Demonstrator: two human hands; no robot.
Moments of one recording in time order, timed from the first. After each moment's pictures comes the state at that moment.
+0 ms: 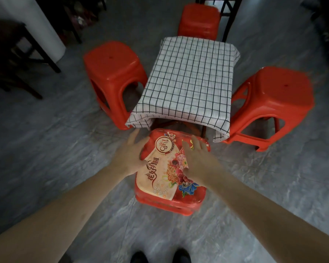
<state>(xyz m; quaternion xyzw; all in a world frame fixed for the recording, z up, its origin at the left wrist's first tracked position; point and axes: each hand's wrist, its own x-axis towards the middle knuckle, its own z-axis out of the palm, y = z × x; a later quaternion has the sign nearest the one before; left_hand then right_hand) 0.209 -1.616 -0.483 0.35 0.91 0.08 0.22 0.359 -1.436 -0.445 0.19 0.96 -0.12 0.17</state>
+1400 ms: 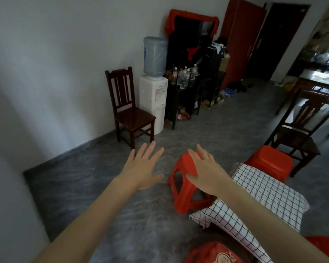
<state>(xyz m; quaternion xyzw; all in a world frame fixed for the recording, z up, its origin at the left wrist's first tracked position) 0.083 -1.883 -0.055 0.19 0.98 0.05 0.07 0.110 -1.657 -0.037 -0.08 0.99 -0.09 0.04</state>
